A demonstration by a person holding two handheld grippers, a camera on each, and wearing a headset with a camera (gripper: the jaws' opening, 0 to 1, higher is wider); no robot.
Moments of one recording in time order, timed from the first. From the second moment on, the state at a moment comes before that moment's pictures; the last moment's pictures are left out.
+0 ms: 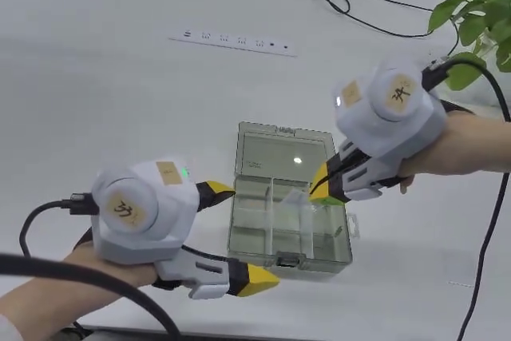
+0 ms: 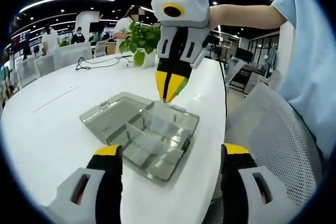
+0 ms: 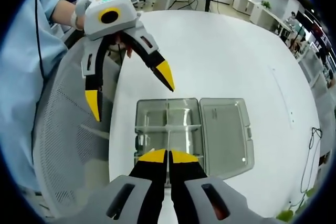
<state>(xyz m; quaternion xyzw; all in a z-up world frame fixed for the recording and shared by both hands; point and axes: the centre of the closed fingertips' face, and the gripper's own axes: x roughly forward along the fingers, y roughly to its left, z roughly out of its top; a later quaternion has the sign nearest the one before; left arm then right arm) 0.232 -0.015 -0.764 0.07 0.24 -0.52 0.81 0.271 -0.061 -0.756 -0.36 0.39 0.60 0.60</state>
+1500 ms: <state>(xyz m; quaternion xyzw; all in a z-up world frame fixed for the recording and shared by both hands) 0.232 -0.014 -0.762 0.07 0.24 -0.52 0.82 0.269 -0.048 -0.798 -0.40 0.40 0.60 0.56</state>
